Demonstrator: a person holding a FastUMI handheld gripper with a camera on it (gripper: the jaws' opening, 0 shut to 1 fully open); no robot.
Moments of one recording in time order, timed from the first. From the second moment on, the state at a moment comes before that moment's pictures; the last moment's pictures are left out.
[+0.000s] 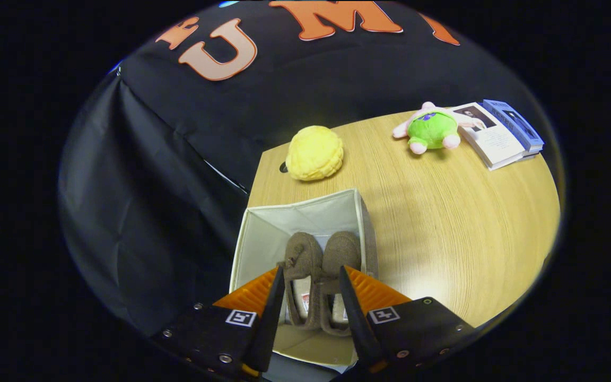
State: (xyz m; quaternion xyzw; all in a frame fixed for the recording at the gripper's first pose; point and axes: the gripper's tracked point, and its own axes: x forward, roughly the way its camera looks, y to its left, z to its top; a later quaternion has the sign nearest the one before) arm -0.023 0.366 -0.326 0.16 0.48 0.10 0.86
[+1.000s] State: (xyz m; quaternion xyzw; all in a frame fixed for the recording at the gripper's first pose) arm 0.001 0.142 -0.129 0.05 0.20 0.08 0.98
